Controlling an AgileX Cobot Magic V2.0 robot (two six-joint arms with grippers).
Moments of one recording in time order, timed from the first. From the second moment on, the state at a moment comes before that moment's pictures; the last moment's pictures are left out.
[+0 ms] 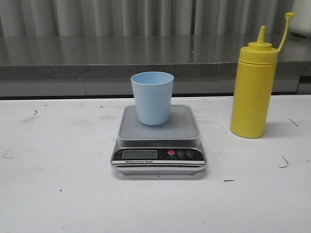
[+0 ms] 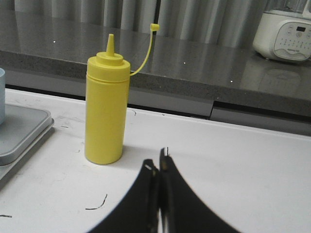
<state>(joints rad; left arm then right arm) -0.05 -0.01 0.01 0.00 0.01 -0.13 0.02 -0.01 0.03 0.22 0.07 -0.30</state>
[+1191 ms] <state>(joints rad) -0.05 -0.01 0.01 0.00 0.01 -0.13 0.03 -0.01 0.03 -0.01 0.02 0.06</state>
